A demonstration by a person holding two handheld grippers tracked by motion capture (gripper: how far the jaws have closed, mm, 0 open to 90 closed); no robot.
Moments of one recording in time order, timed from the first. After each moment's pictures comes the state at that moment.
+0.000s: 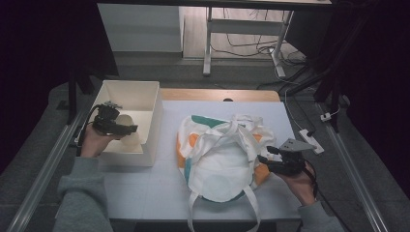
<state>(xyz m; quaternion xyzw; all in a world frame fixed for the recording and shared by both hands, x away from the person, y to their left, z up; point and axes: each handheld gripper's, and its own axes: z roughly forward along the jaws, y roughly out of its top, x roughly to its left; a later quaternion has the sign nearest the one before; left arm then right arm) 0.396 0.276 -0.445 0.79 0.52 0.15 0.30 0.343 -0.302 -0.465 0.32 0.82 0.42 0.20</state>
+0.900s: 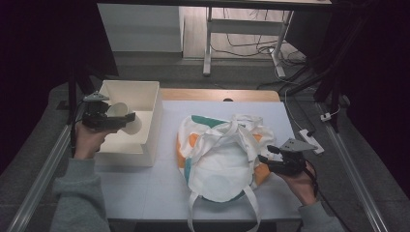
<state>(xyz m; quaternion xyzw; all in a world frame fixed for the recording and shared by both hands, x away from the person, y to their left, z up) 0.364 0.279 -0.397 0.73 0.49 0.18 0.44 0.342 -0.303 -0.462 0.32 0.82 0.42 0.21</state>
